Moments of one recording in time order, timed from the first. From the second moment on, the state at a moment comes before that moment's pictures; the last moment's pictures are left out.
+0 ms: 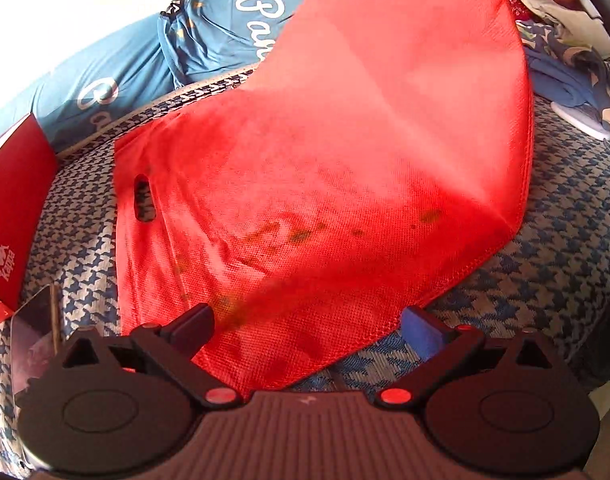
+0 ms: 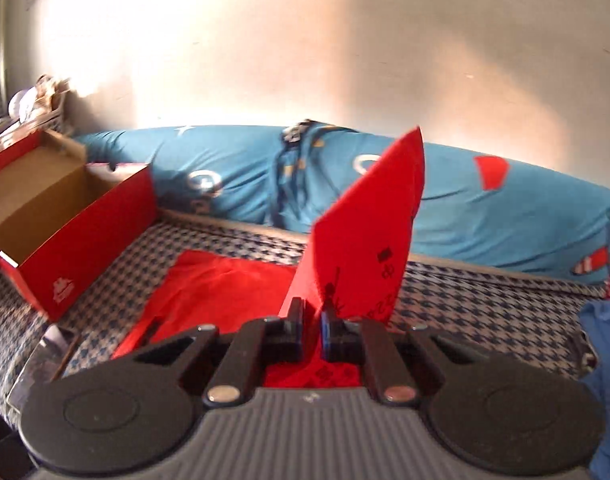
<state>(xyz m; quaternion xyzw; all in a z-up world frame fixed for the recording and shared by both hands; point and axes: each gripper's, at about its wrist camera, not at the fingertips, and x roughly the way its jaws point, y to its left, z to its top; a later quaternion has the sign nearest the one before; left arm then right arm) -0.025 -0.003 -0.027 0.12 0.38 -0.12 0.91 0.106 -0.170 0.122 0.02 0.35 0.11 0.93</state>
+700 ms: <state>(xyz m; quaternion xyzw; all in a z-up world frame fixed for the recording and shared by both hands) 0.081 -0.022 0.008 0.12 0.31 -0.09 0.94 0.114 -0.223 0.087 0.08 0.35 0.11 0.93</state>
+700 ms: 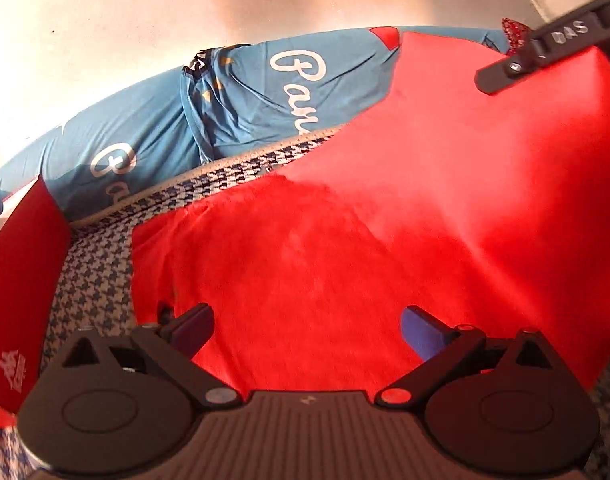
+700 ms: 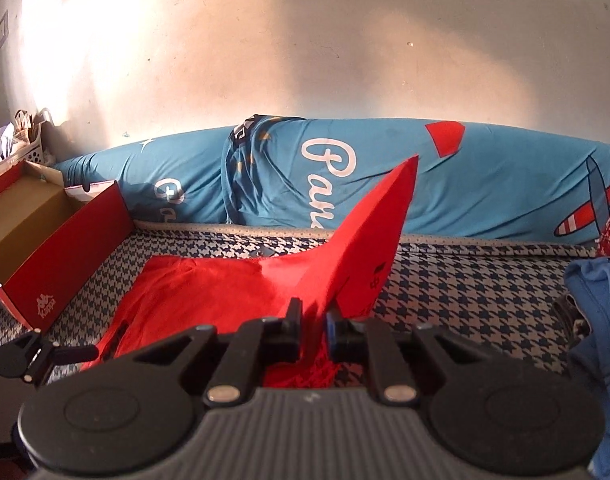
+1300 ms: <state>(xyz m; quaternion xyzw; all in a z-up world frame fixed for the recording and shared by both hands) 0.182 -0.048 -0.013 0.10 0.31 -0.05 0.94 0.100 -0.264 0.081 0.15 0.36 0.18 0.90</state>
